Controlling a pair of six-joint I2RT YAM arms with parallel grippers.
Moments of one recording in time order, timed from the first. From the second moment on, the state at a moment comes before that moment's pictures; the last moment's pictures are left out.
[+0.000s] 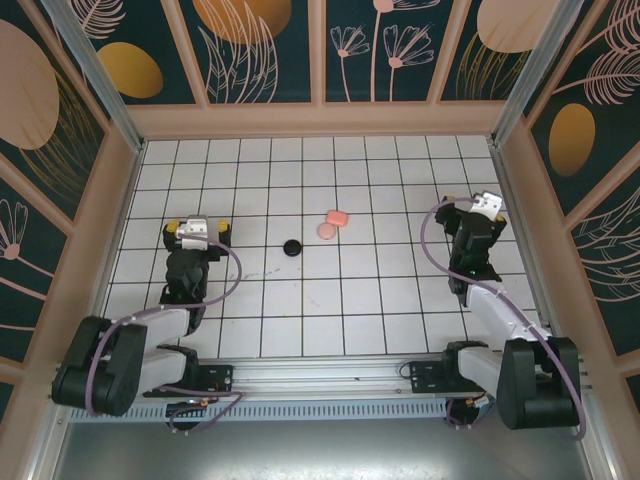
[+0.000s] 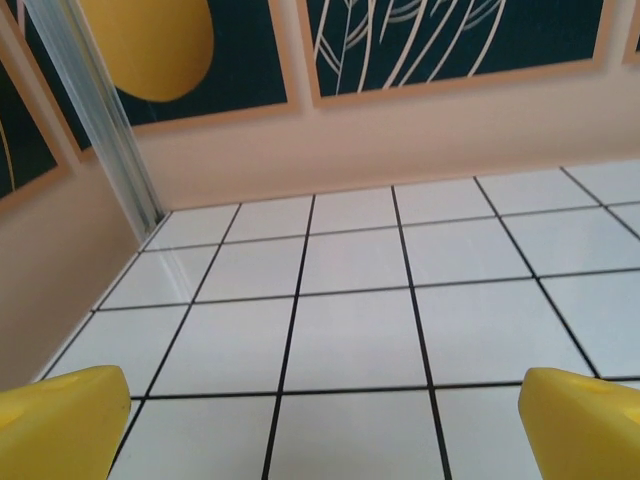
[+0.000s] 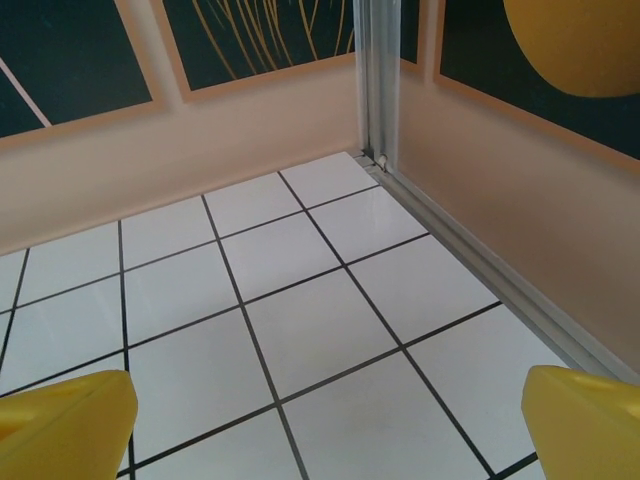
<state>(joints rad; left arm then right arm) -0.19 1.25 0.15 1.01 -0.27 0.10 0.06 1.09 0.42 0.43 0.38 0.18</state>
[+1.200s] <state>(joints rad) 0.00 1.49 0.03 1.41 0.13 0.02 0.04 1.46 0.17 1.19 0.13 0.07</state>
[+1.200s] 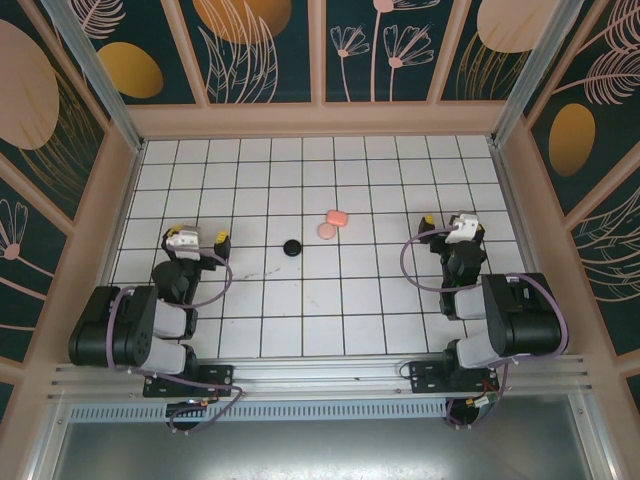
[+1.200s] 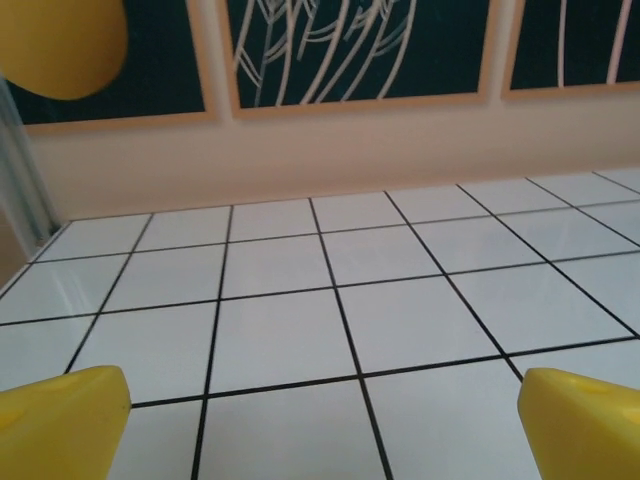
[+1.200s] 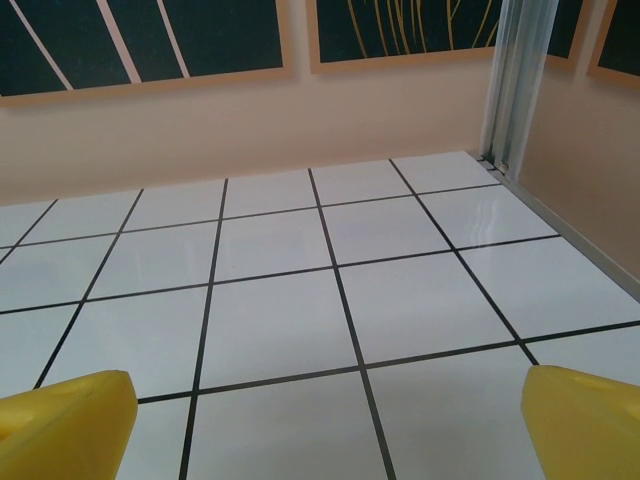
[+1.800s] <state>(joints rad) 0.03 1.52 0.22 1.21 0.04 -0.05 -0.05 1.54 0.23 1.15 -0.02 0.10</state>
